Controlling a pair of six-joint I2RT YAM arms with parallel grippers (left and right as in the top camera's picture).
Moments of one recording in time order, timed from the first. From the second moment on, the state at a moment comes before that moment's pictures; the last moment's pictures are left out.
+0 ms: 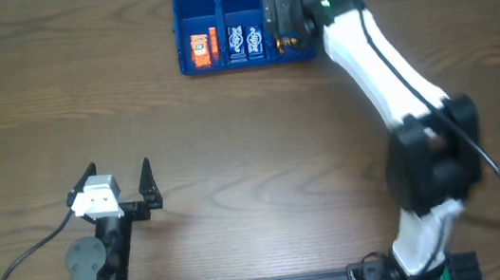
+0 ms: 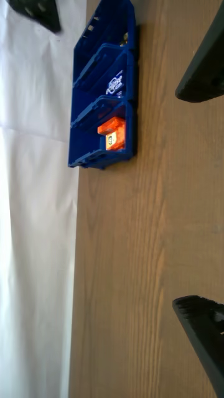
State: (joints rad) left arm -0.09 0.02 0.02 -0.12 0.01 -0.08; right arm 0.30 1.93 1.63 -0.52 0.18 0.18
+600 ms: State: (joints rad) left arm -0.09 0.02 0.02 -0.12 0.01 -0.08; right arm -0.02 0.26 0.36 -0.25 -0.06 0.07
